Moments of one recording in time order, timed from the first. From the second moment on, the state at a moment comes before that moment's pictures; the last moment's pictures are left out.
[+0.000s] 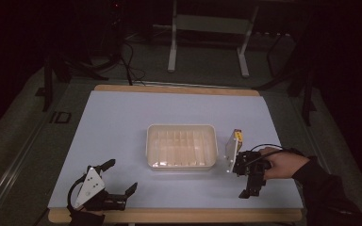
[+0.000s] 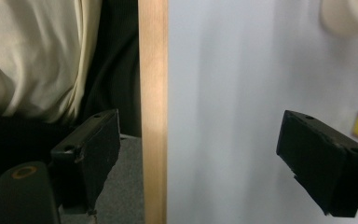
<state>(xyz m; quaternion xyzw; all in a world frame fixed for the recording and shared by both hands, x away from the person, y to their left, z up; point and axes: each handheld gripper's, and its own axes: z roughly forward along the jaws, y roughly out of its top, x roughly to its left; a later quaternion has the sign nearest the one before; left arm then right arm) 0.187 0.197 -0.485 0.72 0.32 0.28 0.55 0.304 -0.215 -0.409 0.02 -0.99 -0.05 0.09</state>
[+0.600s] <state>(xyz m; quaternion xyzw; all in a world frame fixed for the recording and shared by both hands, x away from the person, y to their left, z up) 0.187 0.197 -0.486 0.72 0.32 0.28 0.55 0.328 -0.209 -0.369 0.02 -1.00 -0.06 0.05</state>
